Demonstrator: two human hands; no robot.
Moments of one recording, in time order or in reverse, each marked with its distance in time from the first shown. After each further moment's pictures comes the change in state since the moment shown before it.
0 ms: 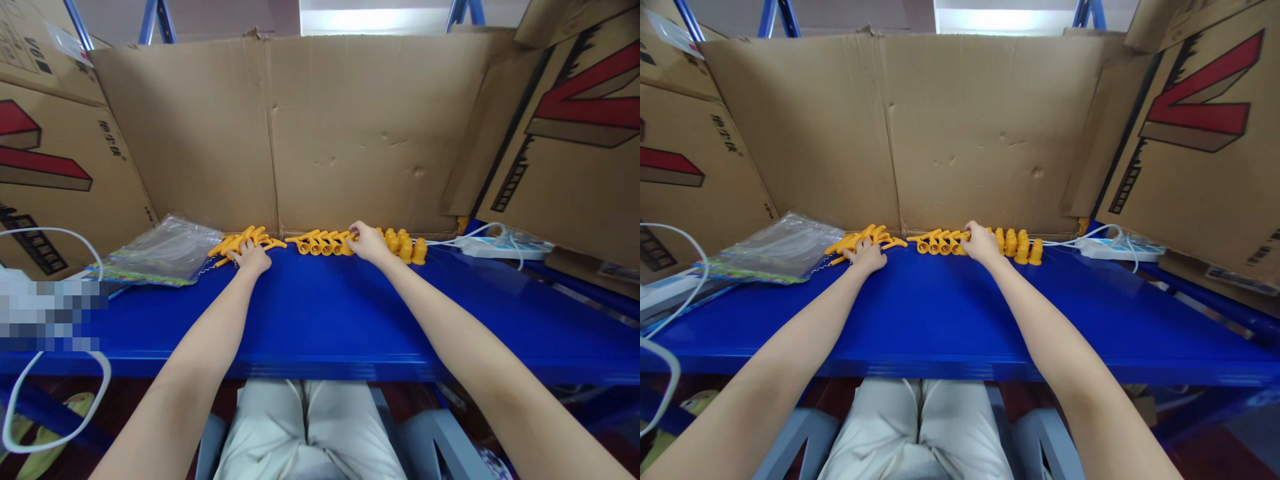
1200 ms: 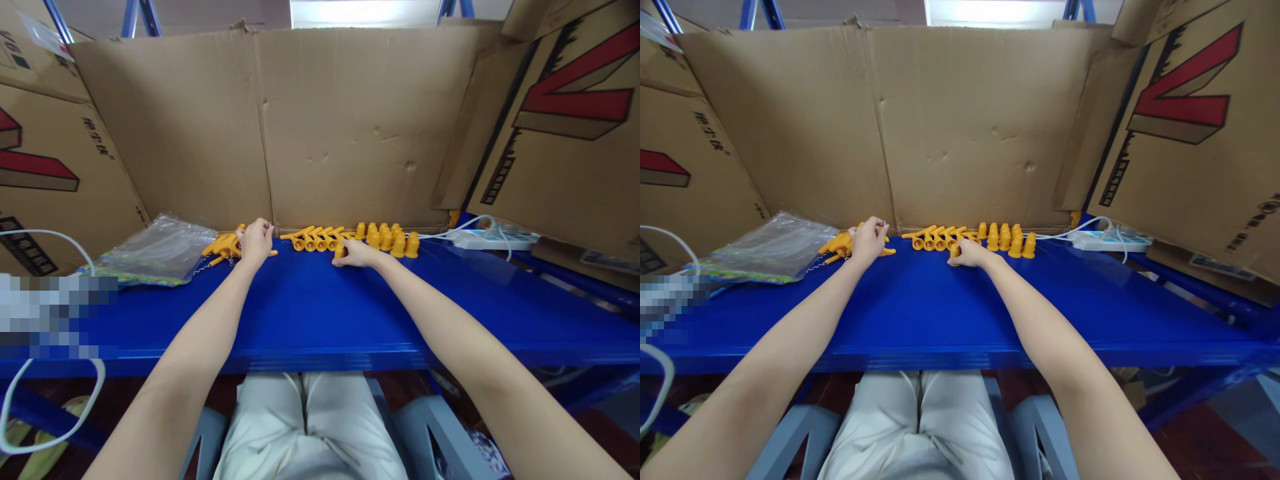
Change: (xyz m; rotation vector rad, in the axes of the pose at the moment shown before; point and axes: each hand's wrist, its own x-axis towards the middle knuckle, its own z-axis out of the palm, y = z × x) left_hand -0.005 0.016 -0.021 -0.373 0.363 0.228; right_hand -0.015 0.002 0.005 -0.003 -0.463 -0.085
